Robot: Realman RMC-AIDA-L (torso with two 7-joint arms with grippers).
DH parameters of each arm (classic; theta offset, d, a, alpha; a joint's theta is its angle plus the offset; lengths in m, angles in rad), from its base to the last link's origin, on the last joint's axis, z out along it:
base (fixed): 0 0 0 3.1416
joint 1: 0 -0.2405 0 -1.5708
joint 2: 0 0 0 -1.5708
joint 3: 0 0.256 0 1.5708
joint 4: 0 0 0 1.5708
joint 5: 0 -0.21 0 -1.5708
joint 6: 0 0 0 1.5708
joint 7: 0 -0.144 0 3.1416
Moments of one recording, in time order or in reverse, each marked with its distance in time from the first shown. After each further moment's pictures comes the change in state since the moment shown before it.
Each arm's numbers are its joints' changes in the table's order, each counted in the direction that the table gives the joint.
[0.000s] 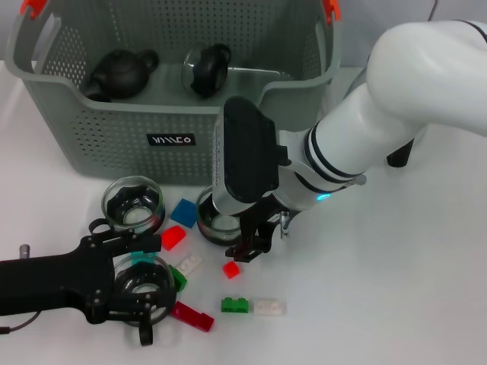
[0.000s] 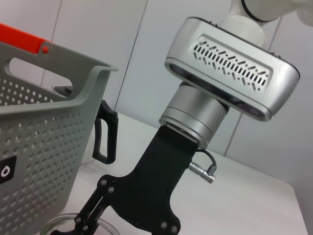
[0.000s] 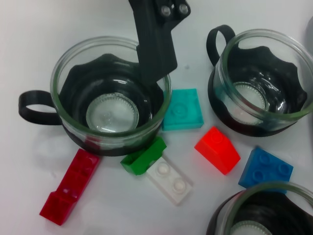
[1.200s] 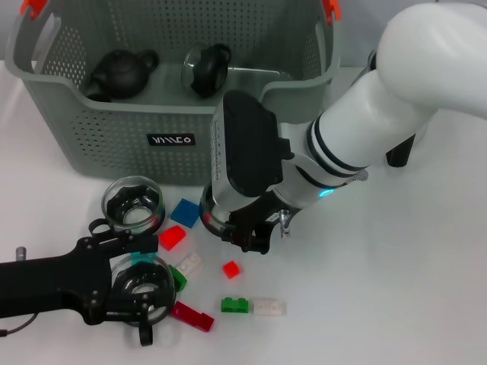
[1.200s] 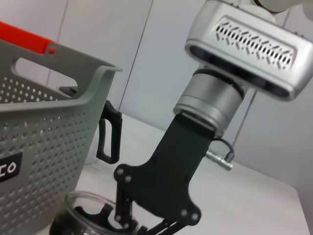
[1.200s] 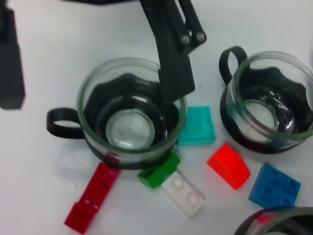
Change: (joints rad) left arm -0.009 0.000 -0.011 -0.001 0.000 0.000 0.000; right arm 0.031 0.018 0.031 0.103 0.002 0.089 -0.005
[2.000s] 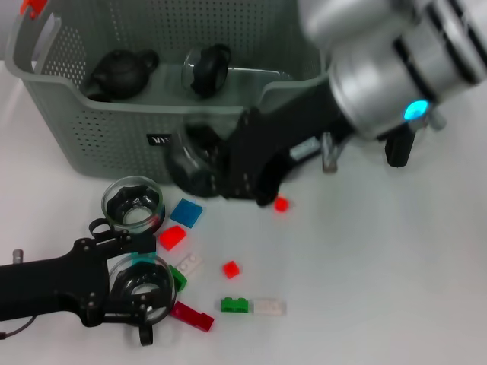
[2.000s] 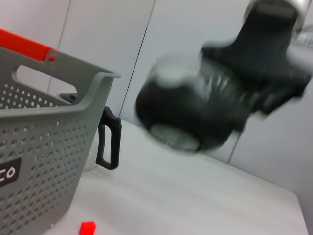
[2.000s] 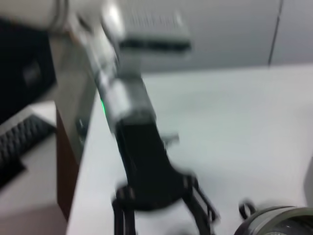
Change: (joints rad) left arm -0.013 0.004 -0.012 0.000 0.008 -0.015 -0.015; right arm 0.183 0.006 0.503 0.558 -0.109 0.562 -0.167
